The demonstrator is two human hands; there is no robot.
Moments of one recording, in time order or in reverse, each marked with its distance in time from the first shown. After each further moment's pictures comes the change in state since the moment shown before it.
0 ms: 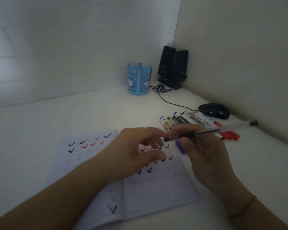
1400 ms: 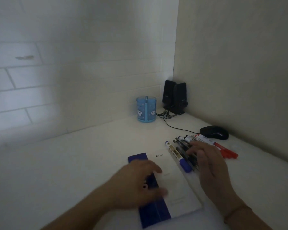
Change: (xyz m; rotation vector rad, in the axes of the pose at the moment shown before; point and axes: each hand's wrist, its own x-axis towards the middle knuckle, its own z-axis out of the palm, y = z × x) left_hand -0.024 0.029 -0.022 0.385 -0.332 -0.232; right_hand -0.004 0.018 -0.013 -0.371 0.282 -0.019
